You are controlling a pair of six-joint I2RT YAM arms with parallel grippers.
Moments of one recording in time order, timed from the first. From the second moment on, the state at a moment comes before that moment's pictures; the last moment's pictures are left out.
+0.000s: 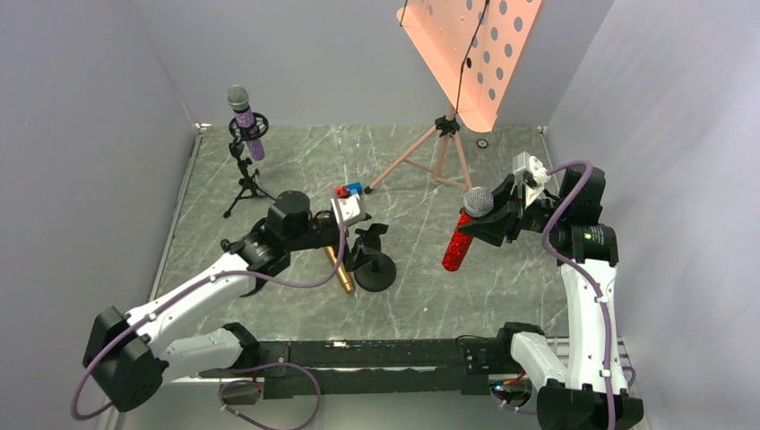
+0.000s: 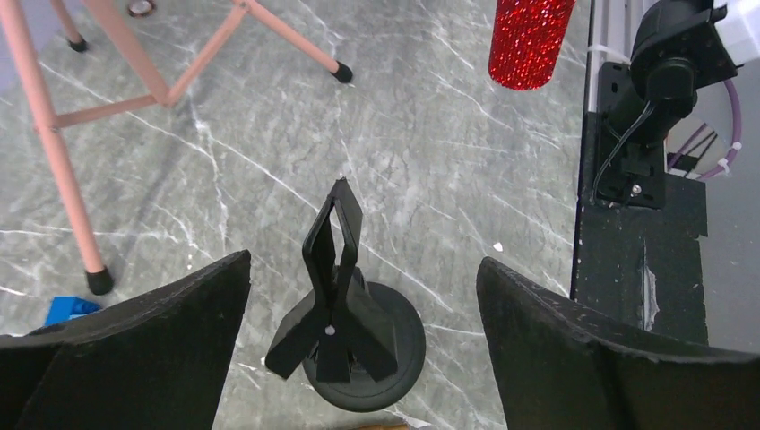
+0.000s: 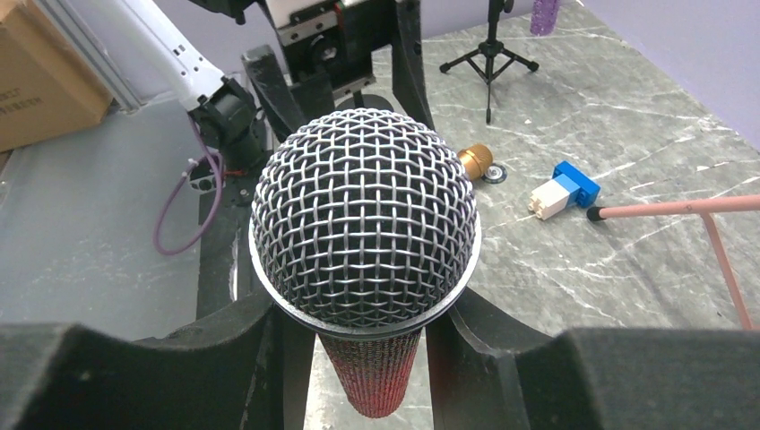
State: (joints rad) left arm -0.71 1.11 0.79 0.05 0.57 0.16; right arm -0.14 0.91 1.10 -0.72 -1.47 -0.41
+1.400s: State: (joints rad) left arm -0.64 1.06 0.52 0.41 0.58 0.11; right arm -0.11 0.94 1.09 -0.72 -1.47 -0.45
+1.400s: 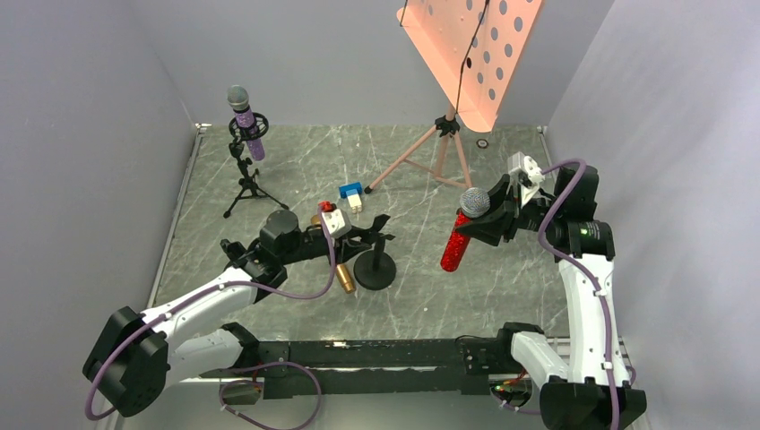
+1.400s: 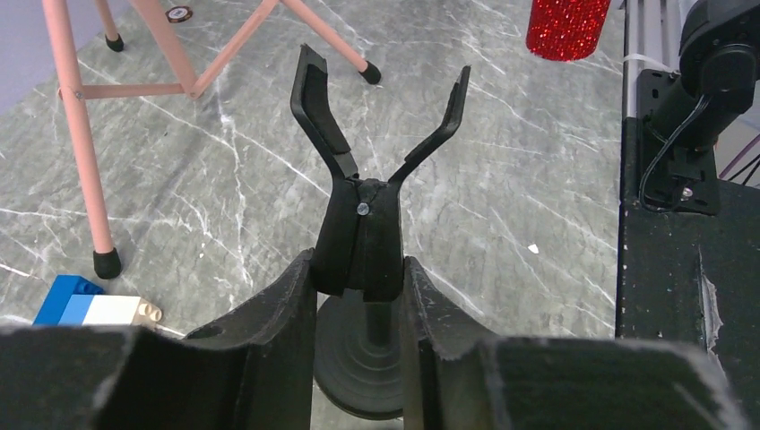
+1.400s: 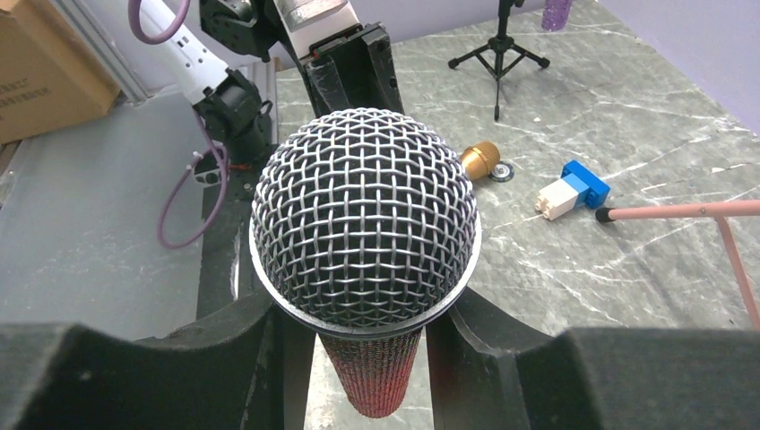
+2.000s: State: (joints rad) left arm -0.63 1.06 0.52 0.40 0.60 0.12; right arm 0.40 1.25 1.45 -0.85 -1.03 -0.60
